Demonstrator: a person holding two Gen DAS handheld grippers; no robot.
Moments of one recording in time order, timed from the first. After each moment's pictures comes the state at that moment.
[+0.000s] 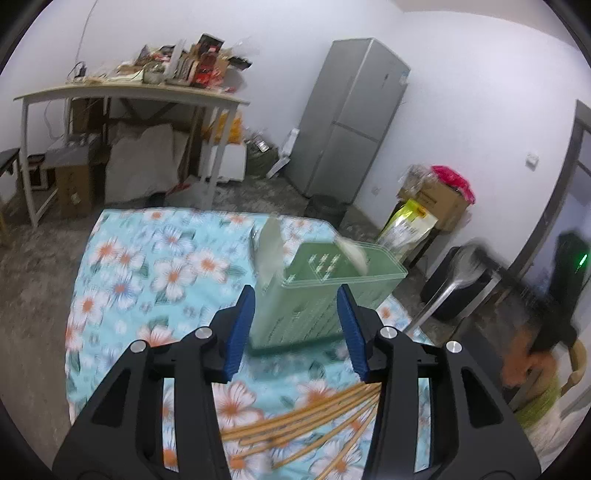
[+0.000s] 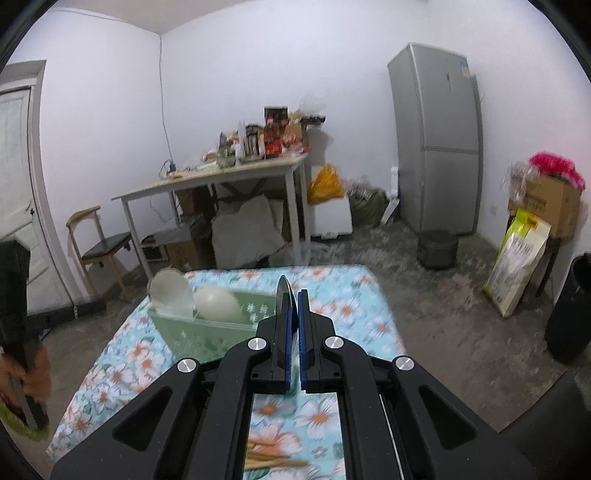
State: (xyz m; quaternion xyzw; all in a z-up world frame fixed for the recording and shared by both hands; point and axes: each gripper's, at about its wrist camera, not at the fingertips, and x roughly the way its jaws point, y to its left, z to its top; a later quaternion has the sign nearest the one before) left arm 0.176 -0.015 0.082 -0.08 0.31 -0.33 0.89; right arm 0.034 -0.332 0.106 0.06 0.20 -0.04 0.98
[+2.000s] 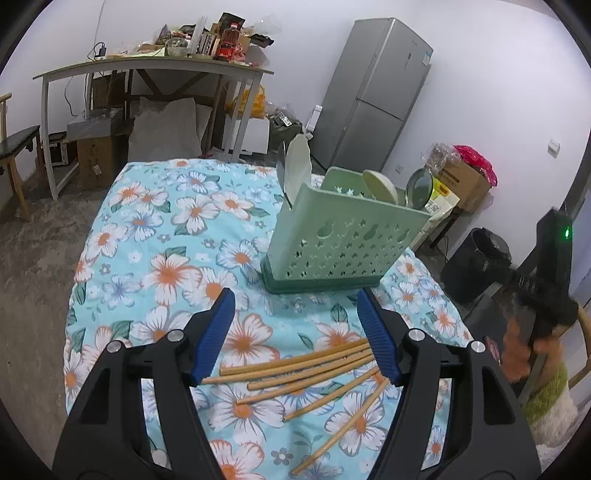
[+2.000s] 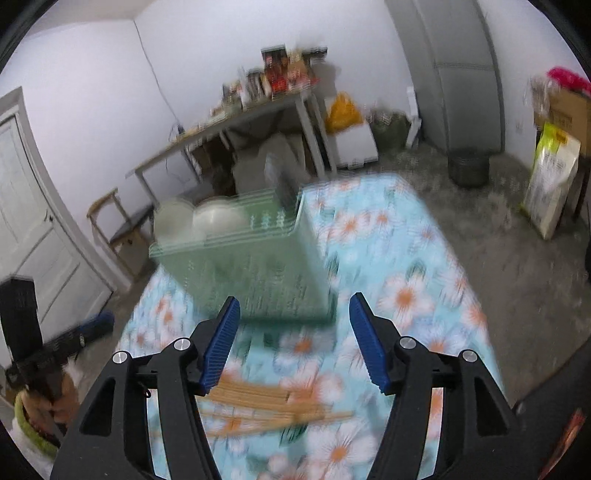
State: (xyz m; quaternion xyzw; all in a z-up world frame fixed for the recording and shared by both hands) left arm 0.143 -0.009 0.034 -0.06 0.36 -0.29 0.89; right arm 0.050 -0.329 0.013 0.17 0.34 0.03 0.93
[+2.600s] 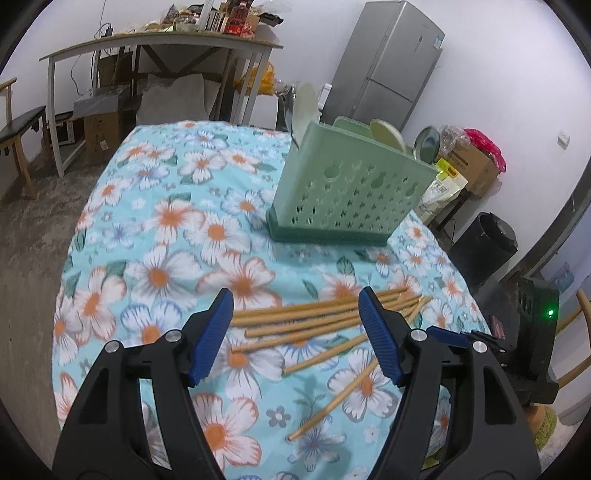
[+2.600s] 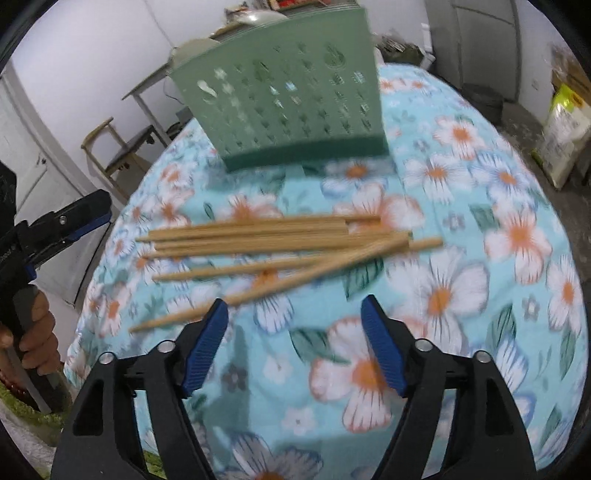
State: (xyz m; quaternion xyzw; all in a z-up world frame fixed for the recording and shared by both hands) left arm 0.118 -0.008 0.001 -0.06 0.40 -0.28 0.87; right arm 0.008 -0.256 -0.077 0.16 0.47 0.04 0.87
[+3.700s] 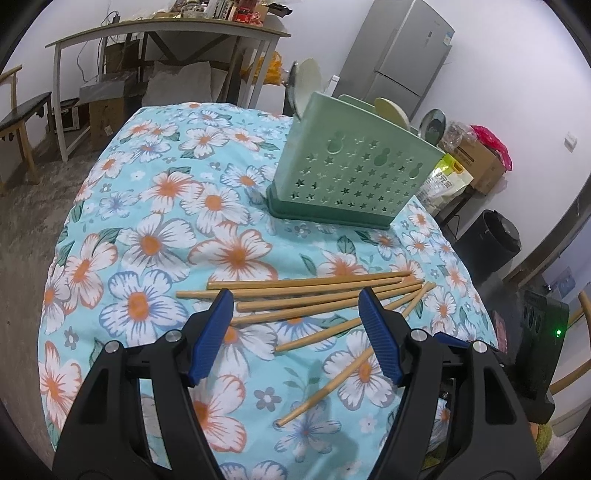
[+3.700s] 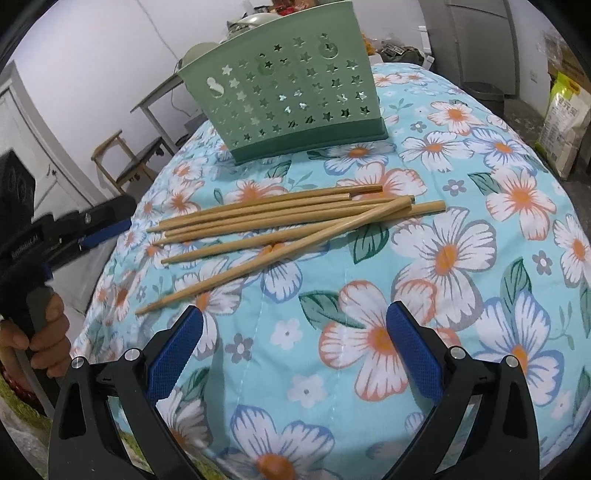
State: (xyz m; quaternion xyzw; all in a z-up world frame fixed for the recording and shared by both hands) left arm 0.108 -0.017 -0.012 -0.06 0.41 -0.27 0.87; right arm -0.015 -0.253 -0.084 0.17 0.44 0.06 0.88
